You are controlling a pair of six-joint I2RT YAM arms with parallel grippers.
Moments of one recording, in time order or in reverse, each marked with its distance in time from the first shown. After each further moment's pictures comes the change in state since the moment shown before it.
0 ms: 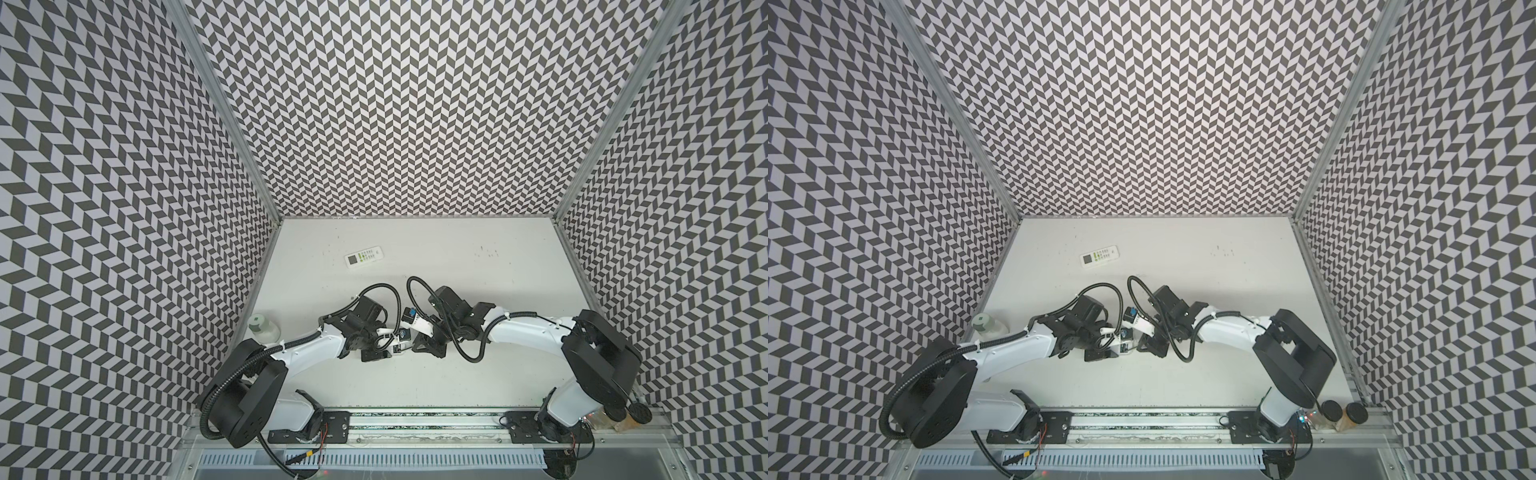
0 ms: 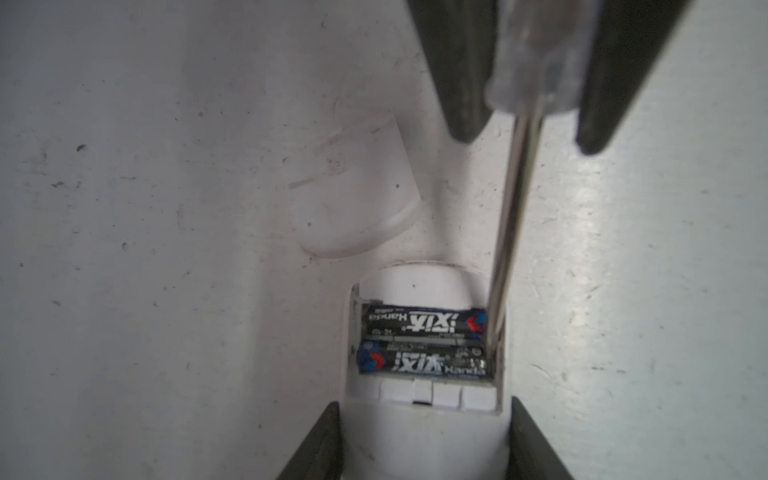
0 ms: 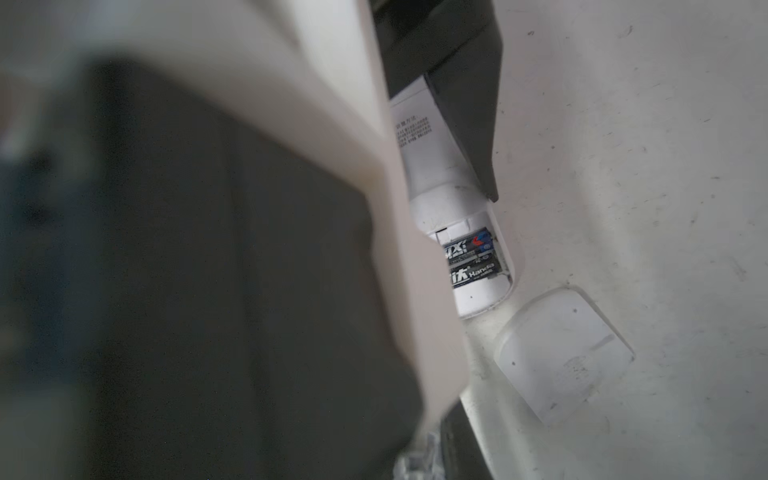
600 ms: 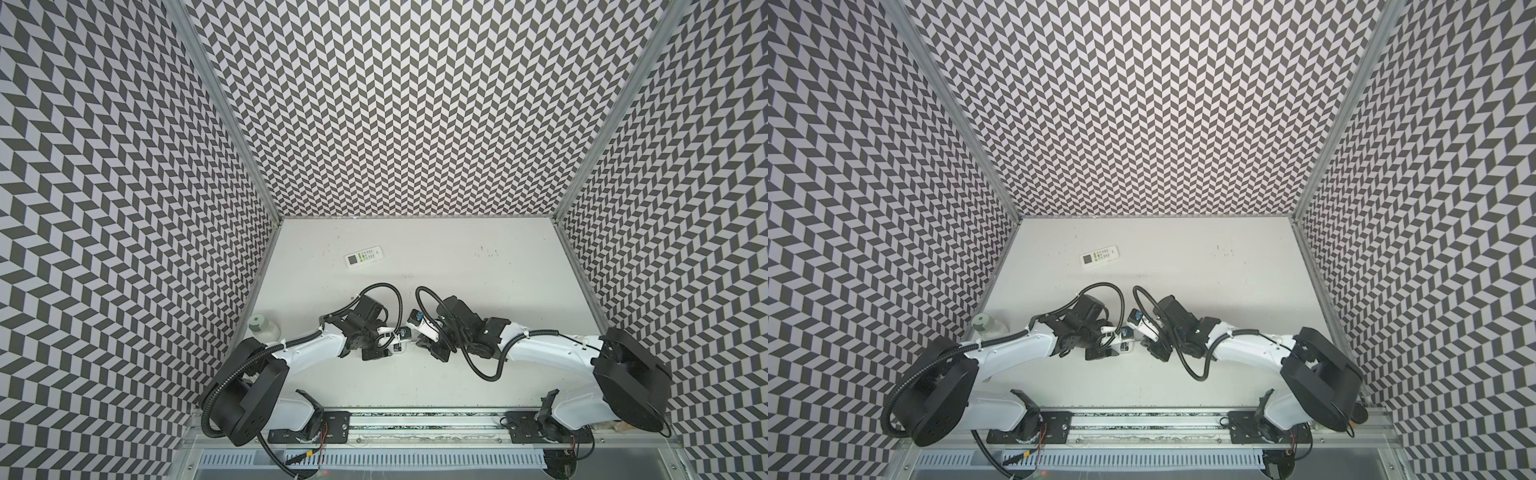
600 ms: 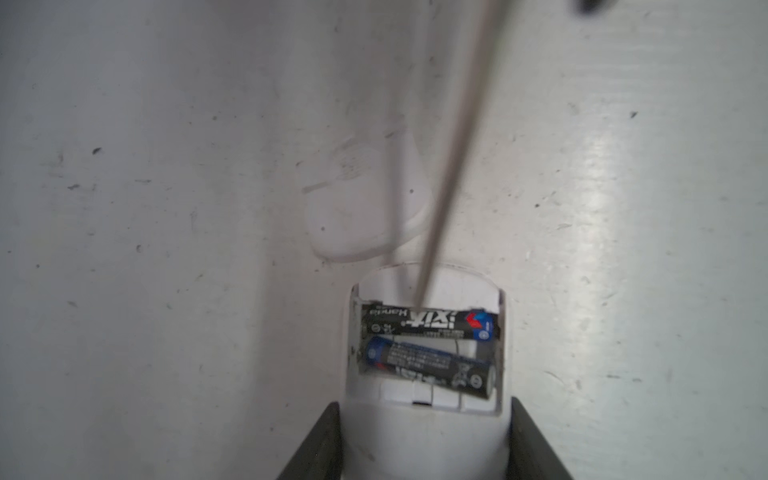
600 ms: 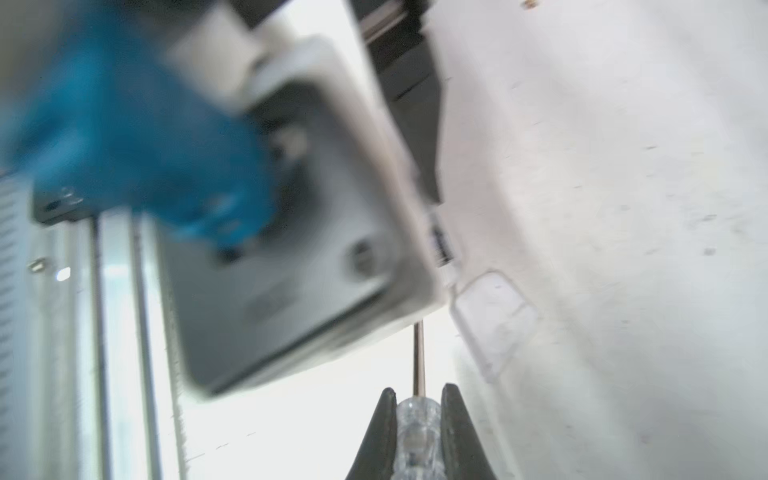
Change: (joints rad) left arm -0.006 0.009 0.006 0.010 -0.005 -0.003; right arm 0.049 -0.165 -0.134 0.177 0.264 0.073
